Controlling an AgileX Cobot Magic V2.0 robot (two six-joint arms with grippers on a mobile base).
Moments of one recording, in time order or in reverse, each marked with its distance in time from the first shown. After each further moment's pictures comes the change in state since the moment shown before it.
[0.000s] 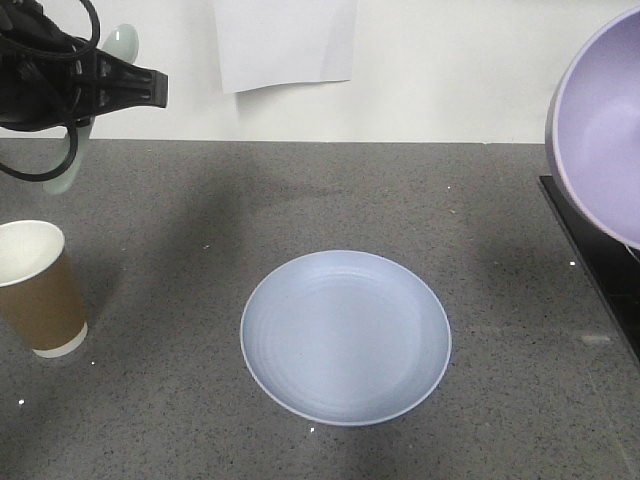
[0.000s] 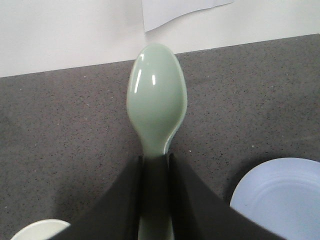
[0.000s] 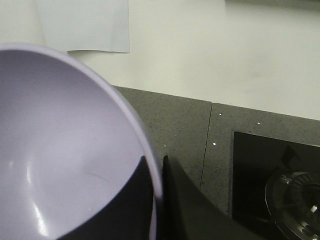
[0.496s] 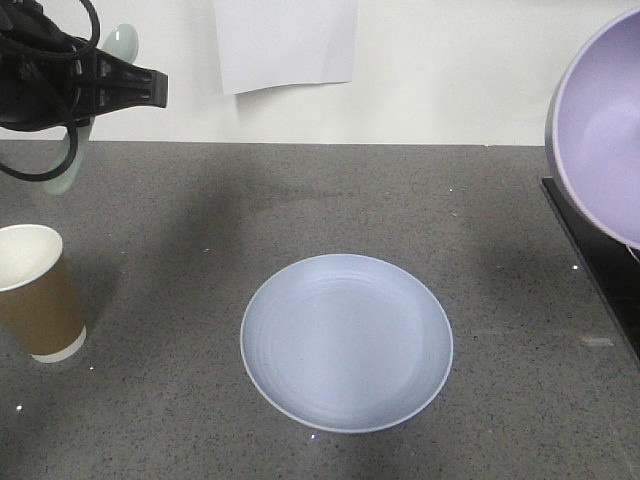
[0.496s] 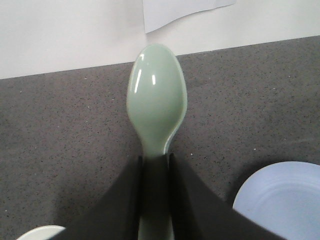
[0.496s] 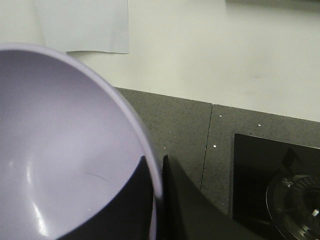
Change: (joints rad) left arm 0.000 0.000 0.000 0.000 0.000 0.000; right arm 0.000 0.000 0.000 0.000 0.000 0.000
